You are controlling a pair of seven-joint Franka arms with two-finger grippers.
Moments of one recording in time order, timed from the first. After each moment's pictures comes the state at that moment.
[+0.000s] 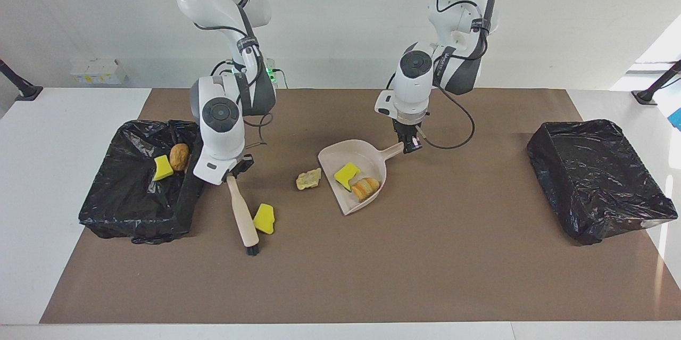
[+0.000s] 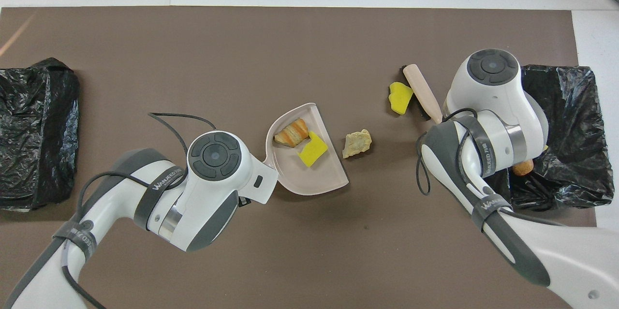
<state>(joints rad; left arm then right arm) -0.52 0.11 -0.06 -2.11 0.07 2.12 0.65 0.05 0.30 0.12 -1.87 -0.24 1.93 -0.11</state>
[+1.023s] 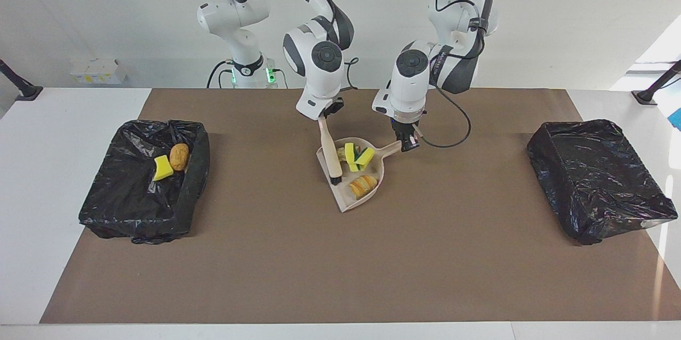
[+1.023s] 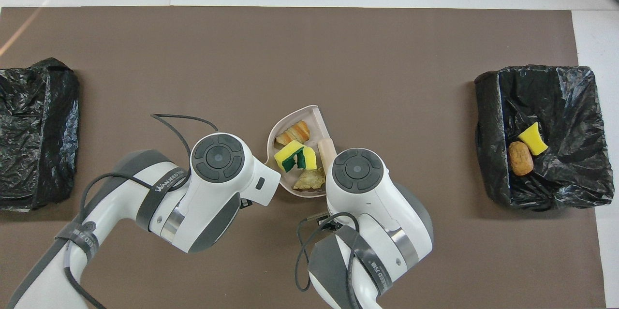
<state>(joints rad) -0.53 0.10 -0.06 -2.12 0.08 2.12 0.65 0.47 0.10 0.15 -2.07 0.12 1.87 0.36</state>
